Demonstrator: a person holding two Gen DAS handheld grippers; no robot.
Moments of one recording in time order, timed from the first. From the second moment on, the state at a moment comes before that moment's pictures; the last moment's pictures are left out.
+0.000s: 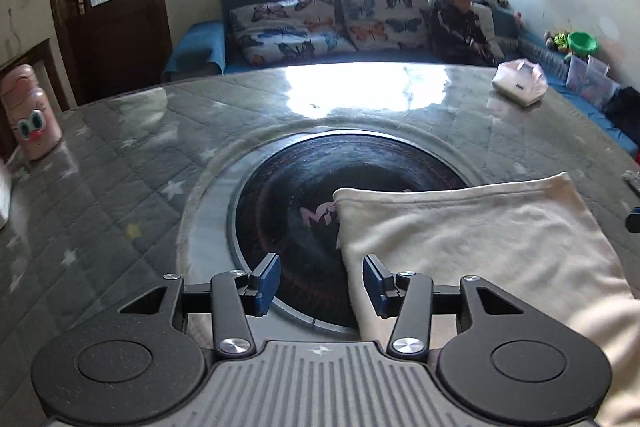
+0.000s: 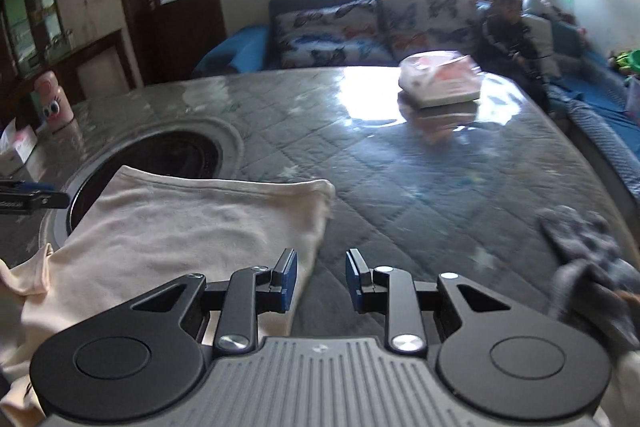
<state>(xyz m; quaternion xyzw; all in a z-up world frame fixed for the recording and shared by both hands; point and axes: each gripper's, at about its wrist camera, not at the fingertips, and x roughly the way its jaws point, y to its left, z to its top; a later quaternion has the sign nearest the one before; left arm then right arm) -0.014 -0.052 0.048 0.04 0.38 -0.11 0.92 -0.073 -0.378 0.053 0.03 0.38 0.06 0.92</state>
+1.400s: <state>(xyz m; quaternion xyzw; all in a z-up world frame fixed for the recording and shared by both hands) 0.143 -0.068 0.040 0.10 0.35 -0.09 0.93 0.131 -0.328 0.047 -0.08 0.37 0.08 0.92</state>
